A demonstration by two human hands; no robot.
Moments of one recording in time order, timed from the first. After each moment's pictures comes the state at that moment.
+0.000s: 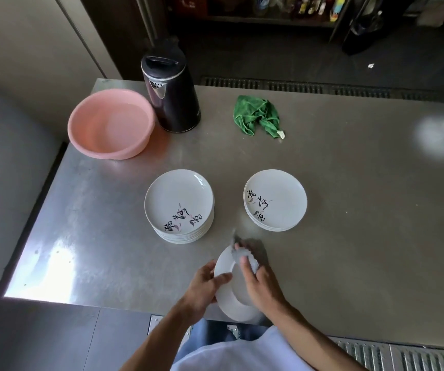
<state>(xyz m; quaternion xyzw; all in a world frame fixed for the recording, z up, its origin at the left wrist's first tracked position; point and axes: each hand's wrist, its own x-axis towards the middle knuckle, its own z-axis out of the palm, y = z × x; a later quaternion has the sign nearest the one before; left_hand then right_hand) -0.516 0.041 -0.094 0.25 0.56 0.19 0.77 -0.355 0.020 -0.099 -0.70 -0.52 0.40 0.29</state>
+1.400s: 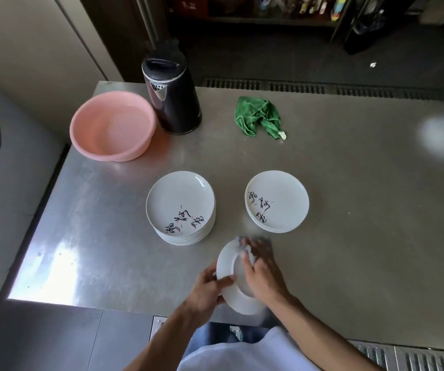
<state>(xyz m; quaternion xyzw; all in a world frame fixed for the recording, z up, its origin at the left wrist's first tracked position) -0.512 0.038 -0.103 0.22 0.53 0.23 0.79 -0.345 0.038 -0.114 -0.71 -0.58 0.33 0.20</state>
